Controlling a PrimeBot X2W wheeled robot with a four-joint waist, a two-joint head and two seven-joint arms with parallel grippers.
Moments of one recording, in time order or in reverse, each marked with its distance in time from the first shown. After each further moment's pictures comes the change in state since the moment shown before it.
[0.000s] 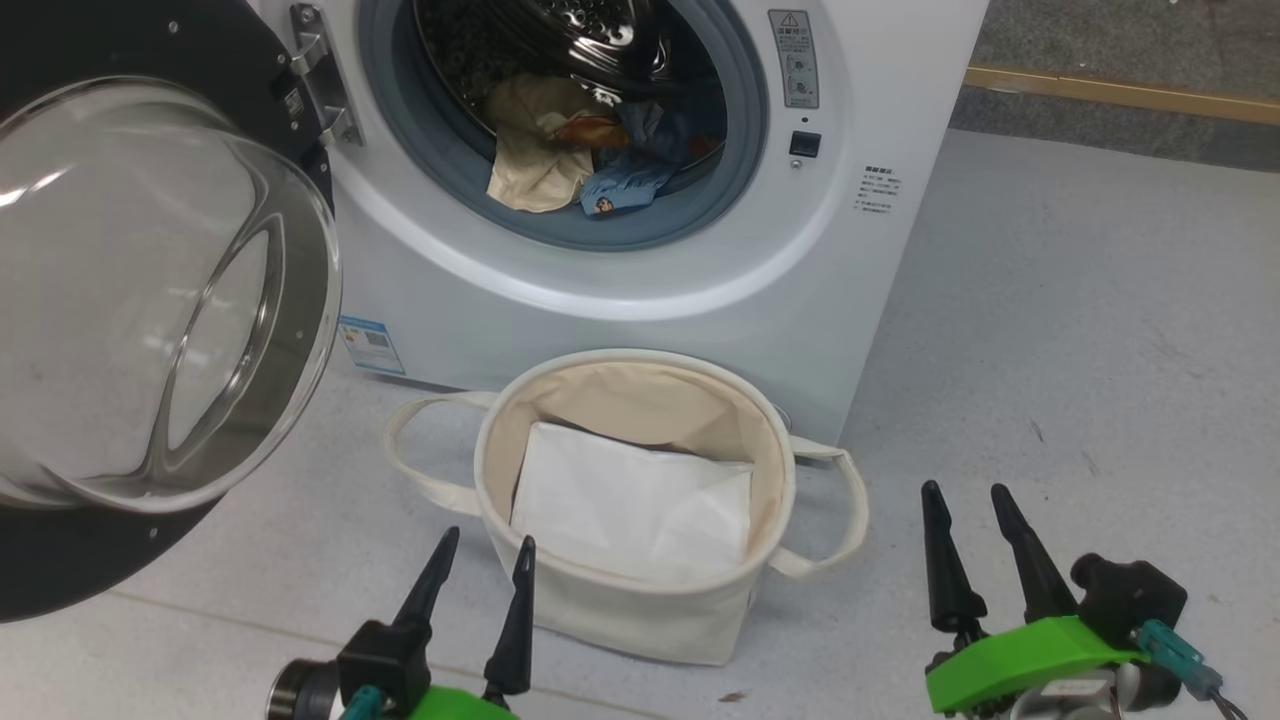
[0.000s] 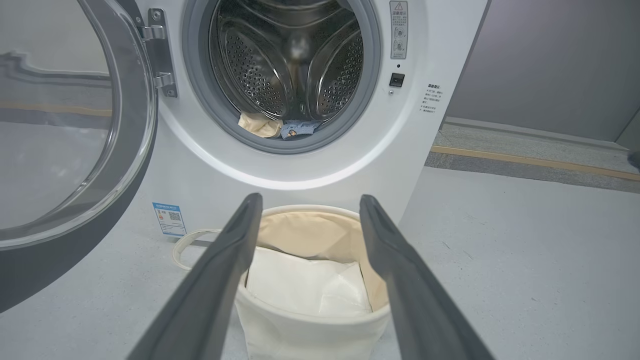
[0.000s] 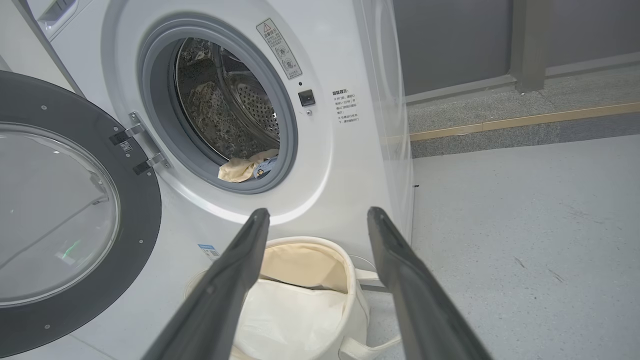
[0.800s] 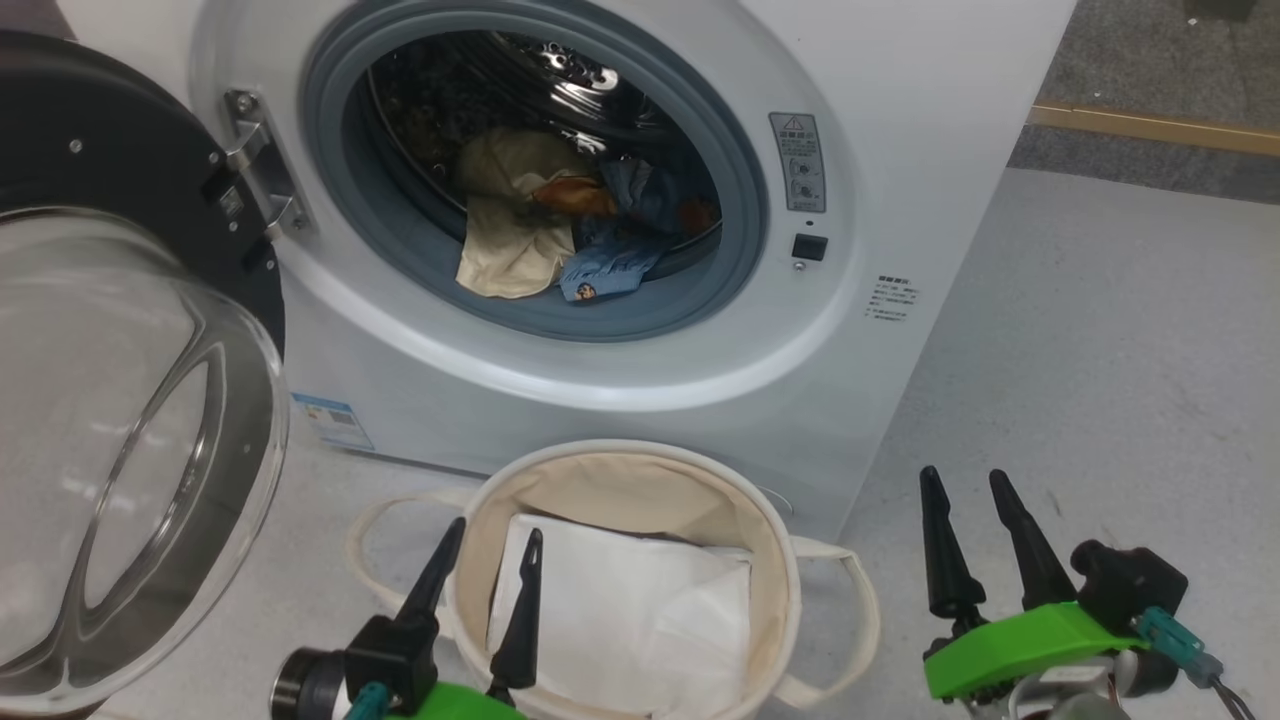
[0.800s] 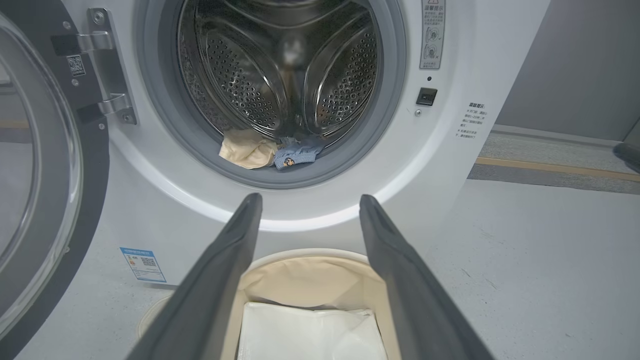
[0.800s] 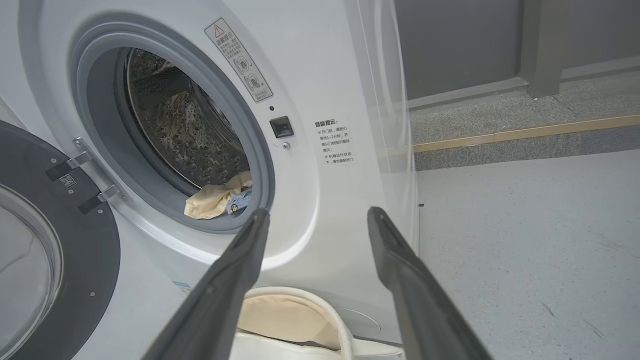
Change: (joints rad) left arm -0.001 -0.002 0.002 -0.018 0.028 -0.009 0.000; right arm -0.020 0.001 0.003 0.001 0.009 0.000 0.000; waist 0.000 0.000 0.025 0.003
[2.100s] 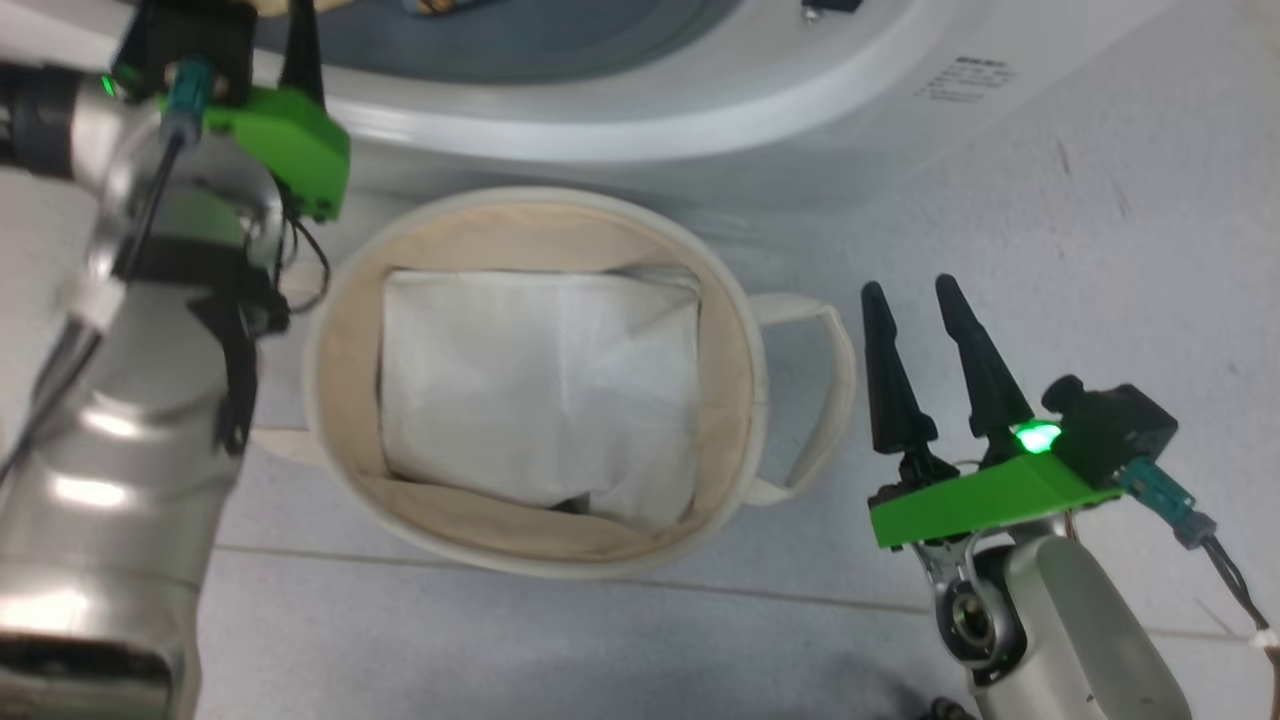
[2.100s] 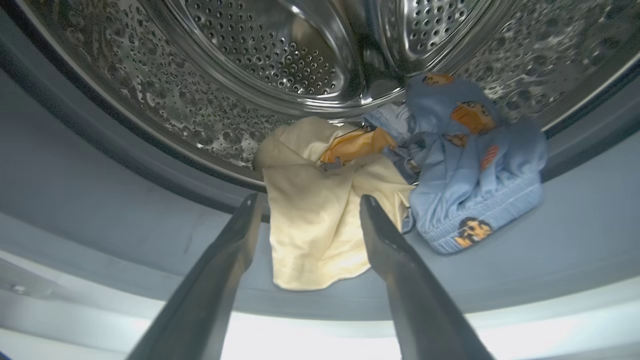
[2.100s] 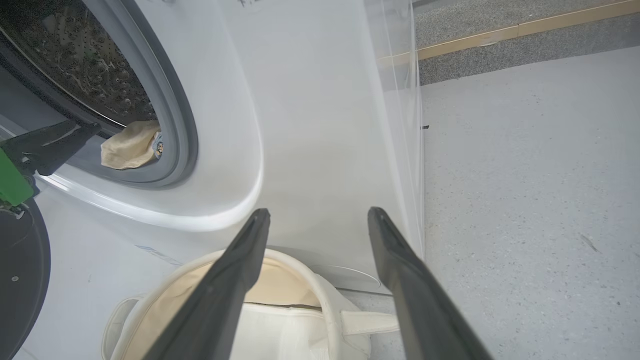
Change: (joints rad) left arm -0.949 0.123 0.075 0.455 0.182 0.098 0.160; right arm -0.235 -0.001 0.101 -0.095 0.034 0.000 0.000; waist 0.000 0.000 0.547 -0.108
